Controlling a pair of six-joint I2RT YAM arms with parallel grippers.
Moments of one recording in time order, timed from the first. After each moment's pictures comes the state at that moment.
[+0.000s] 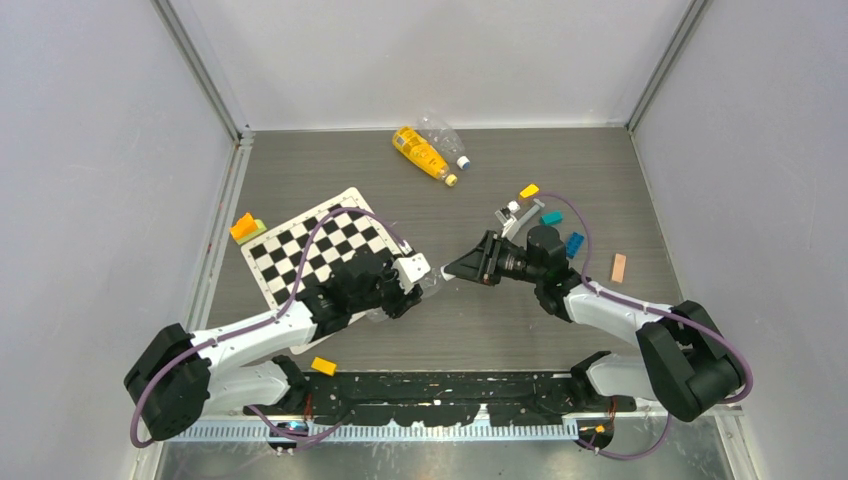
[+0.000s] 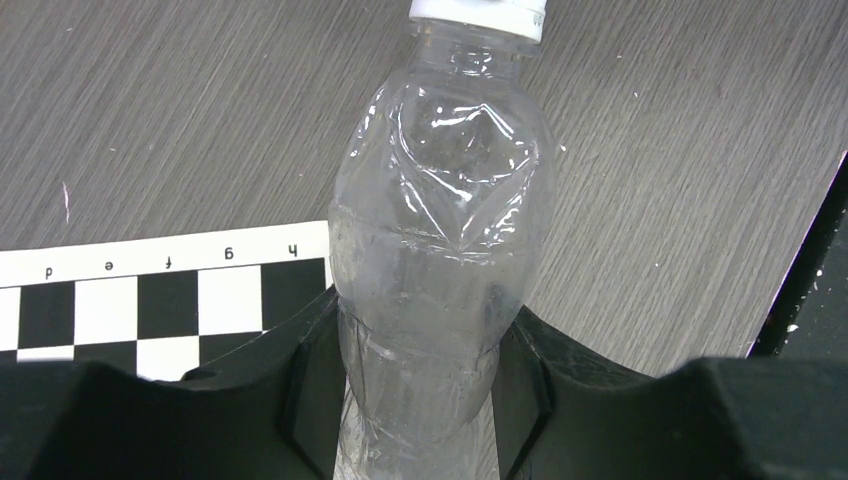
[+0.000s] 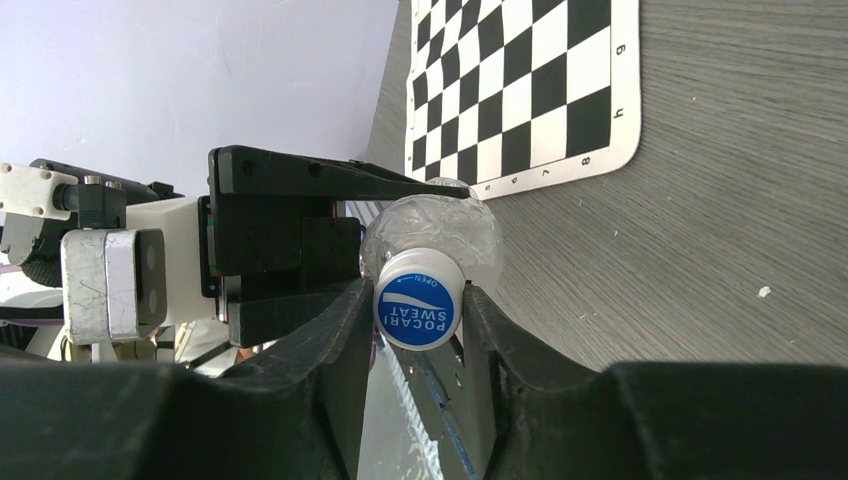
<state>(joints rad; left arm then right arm) -0.84 1.11 0.52 0.06 0.15 0.21 0.49 1.26 0.44 0.56 -0.66 1.00</state>
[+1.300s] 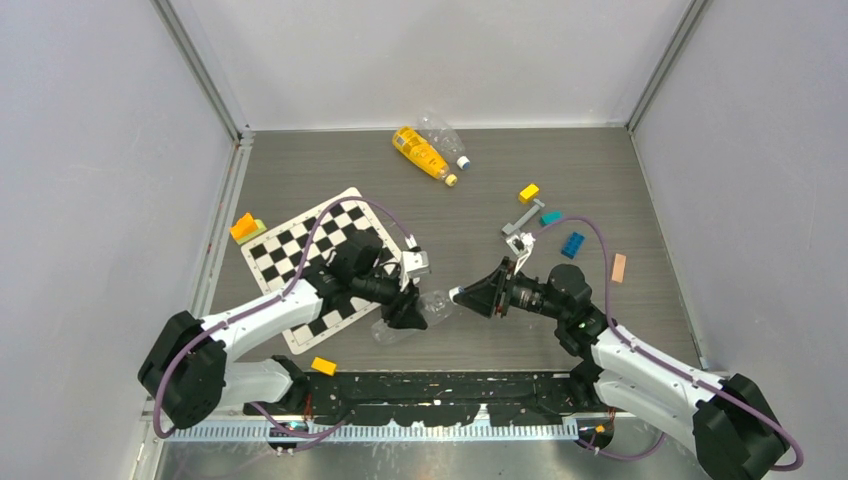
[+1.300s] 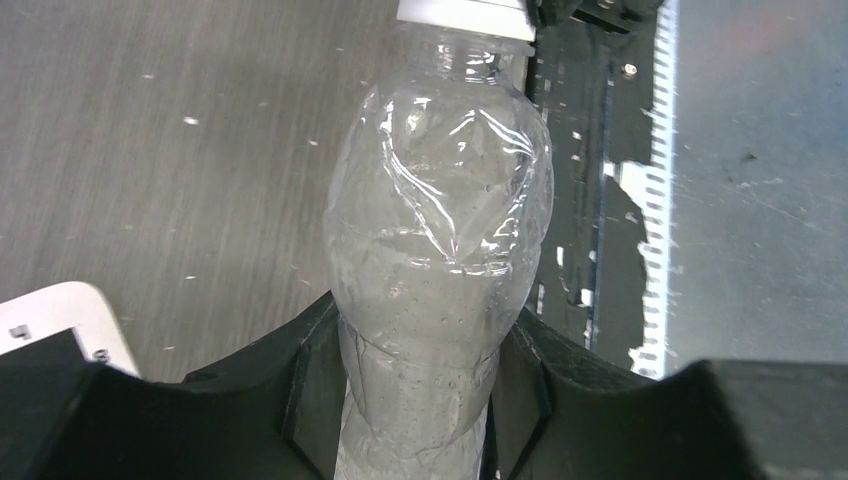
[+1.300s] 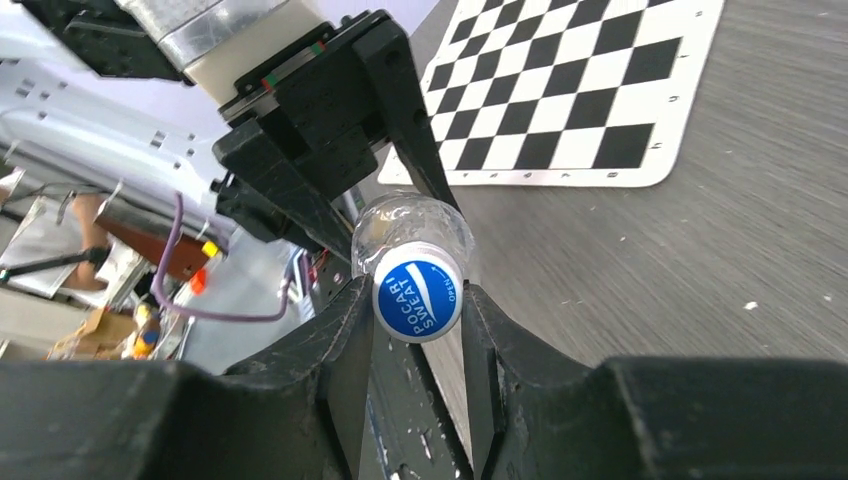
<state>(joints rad) -0.71 1.22 0.66 -0.18 0.78 0.18 0.61 0.83 0.23 0.53 -0.56 0.68</state>
